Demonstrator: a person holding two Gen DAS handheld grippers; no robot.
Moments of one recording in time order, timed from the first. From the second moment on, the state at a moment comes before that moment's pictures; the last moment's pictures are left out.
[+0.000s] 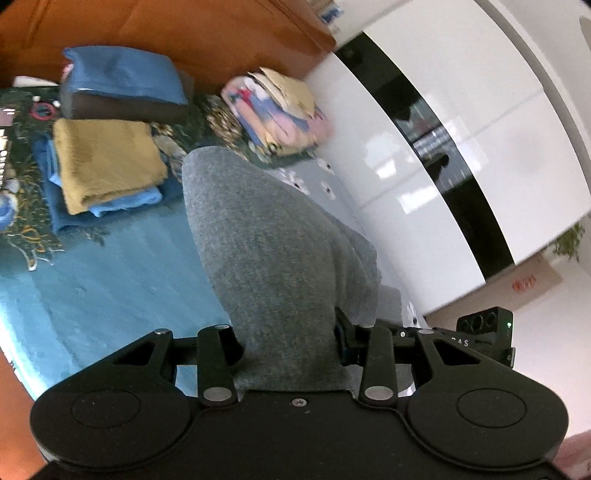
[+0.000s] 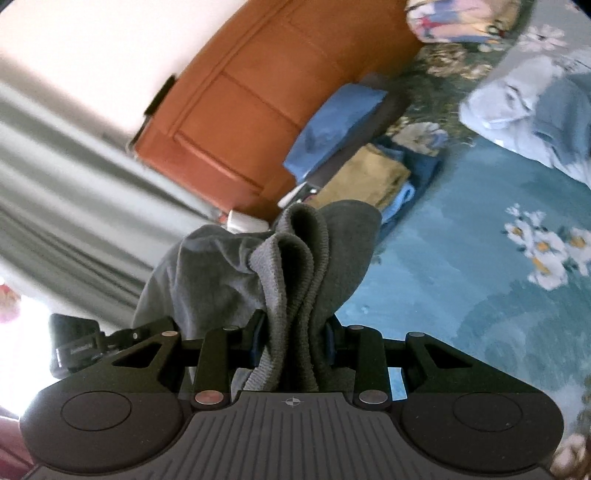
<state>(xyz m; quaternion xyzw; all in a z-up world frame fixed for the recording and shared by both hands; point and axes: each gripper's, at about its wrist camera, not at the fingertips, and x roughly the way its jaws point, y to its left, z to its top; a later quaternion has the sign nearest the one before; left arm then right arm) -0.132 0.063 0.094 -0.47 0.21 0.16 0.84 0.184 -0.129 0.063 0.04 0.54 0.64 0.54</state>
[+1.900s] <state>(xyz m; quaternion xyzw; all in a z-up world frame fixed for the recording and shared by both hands) -0.040 0.433 -0.124 -0.53 0.15 0.35 0.76 0.251 0.399 -0.107 -0.23 0.53 0.67 0.47</state>
